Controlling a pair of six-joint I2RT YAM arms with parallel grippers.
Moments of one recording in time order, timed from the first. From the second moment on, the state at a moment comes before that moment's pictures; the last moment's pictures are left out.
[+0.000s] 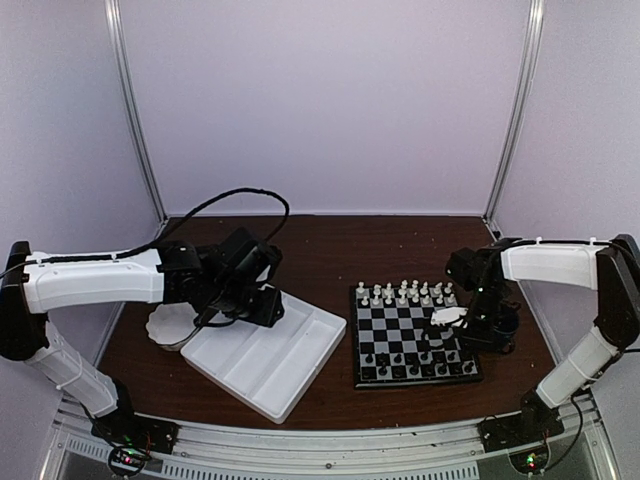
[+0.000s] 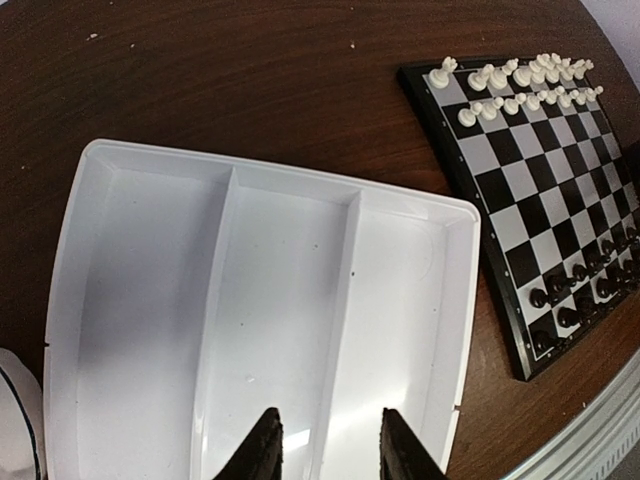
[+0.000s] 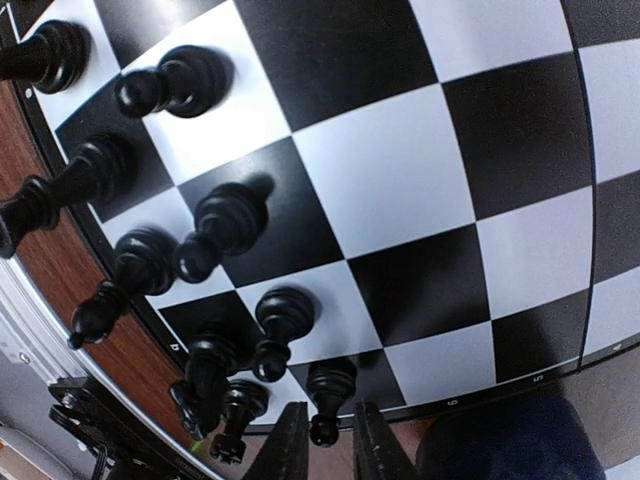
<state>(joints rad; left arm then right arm) -1.00 1.47 1.11 -0.60 -0.19 -0.60 0.43 1.53 0.92 -1.07 -0.05 -0.73</state>
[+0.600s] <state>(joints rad) -0.98 1.48 1.15 -0.66 -0.26 -0.44 0.42 1.19 1.13 -1.08 -0.10 -0.64</state>
